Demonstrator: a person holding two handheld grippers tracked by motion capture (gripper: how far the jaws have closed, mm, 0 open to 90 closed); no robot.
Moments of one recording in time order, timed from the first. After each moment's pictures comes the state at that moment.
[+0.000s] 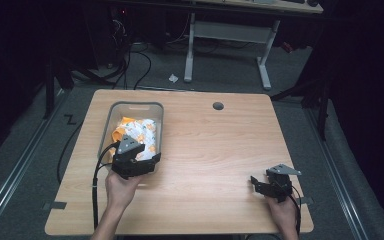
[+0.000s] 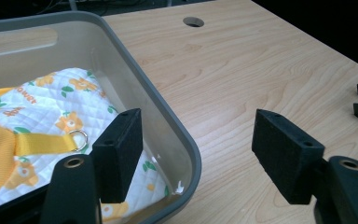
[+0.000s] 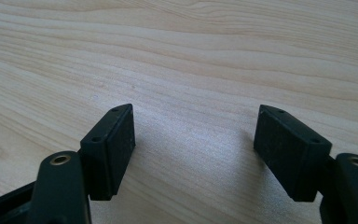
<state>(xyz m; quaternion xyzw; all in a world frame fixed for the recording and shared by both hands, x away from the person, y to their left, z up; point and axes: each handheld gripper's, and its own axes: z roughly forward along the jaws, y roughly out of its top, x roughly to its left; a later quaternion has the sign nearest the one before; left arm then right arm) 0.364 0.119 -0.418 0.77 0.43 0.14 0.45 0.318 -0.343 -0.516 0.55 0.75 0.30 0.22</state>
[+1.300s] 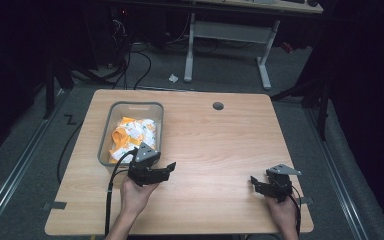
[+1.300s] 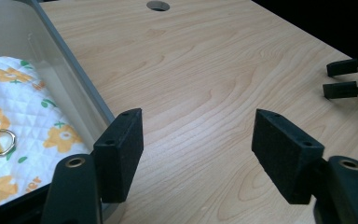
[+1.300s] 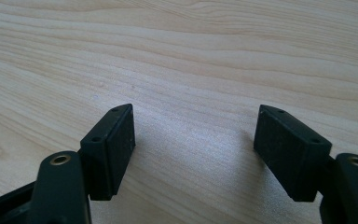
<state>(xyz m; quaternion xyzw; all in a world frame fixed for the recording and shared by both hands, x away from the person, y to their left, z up) 0.353 0.084 -0.436 0.79 0.40 0.11 0.46 0.318 -0.343 -0.516 0.55 0.75 0.30 0.22</state>
